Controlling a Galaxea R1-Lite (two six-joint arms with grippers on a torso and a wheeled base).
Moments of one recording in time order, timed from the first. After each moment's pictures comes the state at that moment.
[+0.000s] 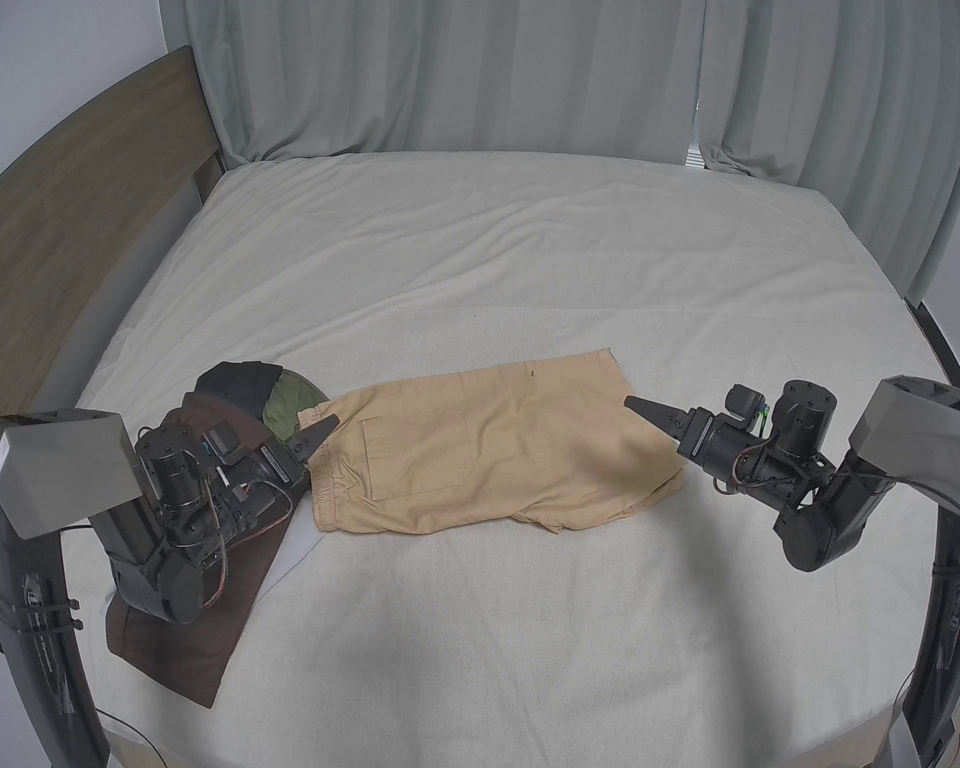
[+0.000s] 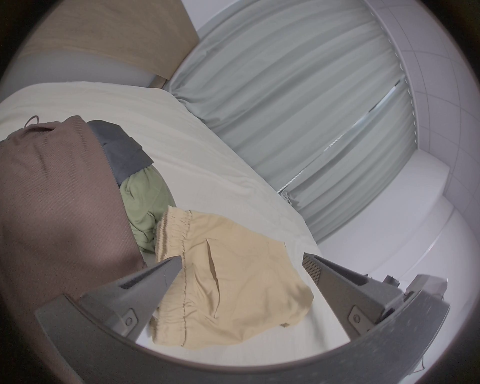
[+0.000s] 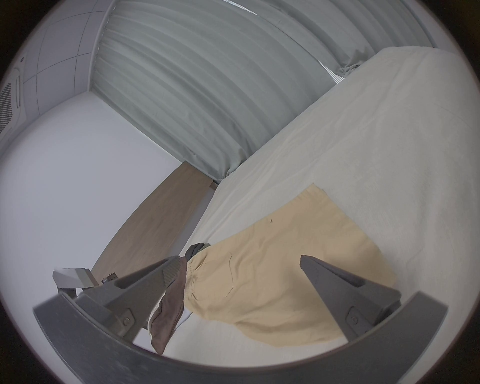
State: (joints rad) left arm -0.12 2.24 -0.62 -1.55 -0.33 -0.67; right arm 0.20 2.25 -0.83 -1.38 0.49 0.64
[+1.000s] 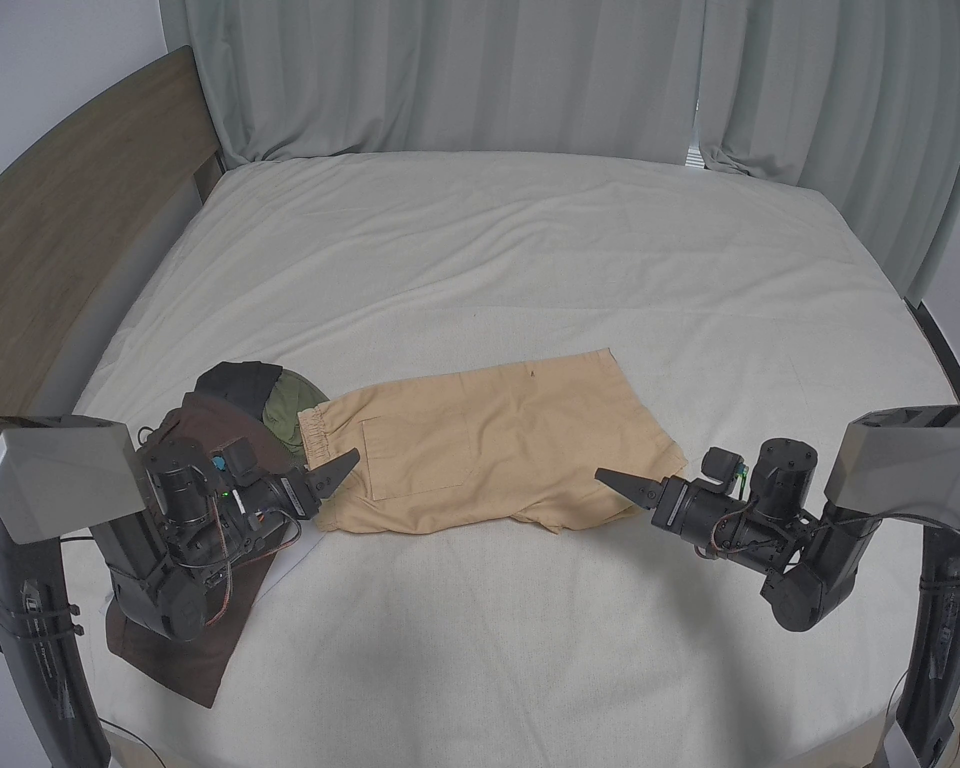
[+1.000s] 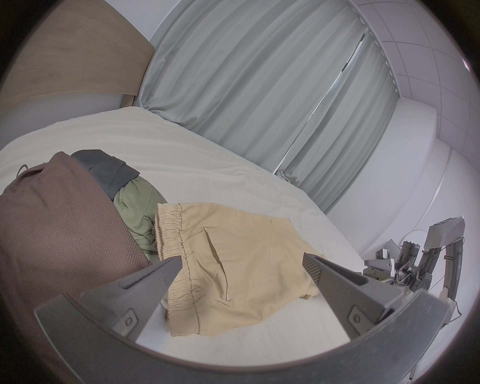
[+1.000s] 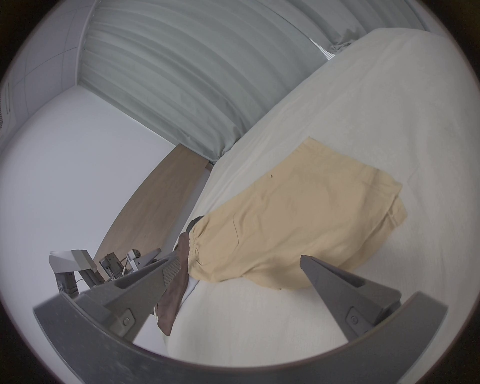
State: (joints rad) left arm -0.17 2.22 -0.55 -1.55 -0.32 -0.38; right arm 0.32 2.27 -0.60 -1.51 0.42 0.66
